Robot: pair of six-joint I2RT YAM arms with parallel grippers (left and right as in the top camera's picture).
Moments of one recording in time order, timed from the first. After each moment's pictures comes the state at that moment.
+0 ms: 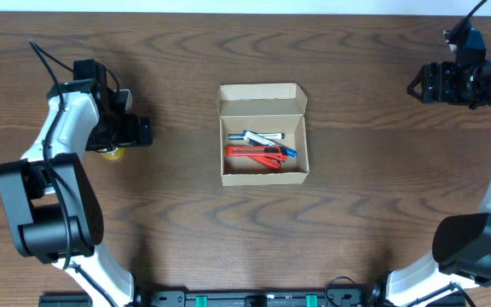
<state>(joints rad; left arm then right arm) 0.14 1.93 1.35 -0.91 0.12 0.09 -0.31 1.79 1.96 -1.40 -0.31 -0.24</state>
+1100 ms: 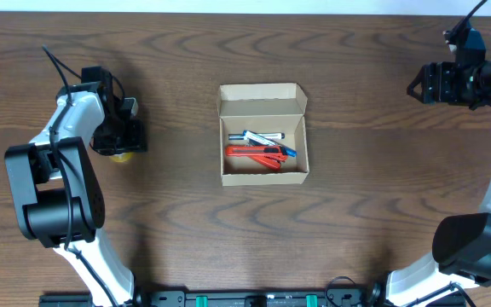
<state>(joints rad) 0.14 2.02 1.35 -0.89 0.13 0.11 -0.31 1.79 1.96 -1.41 -0.31 -0.24</state>
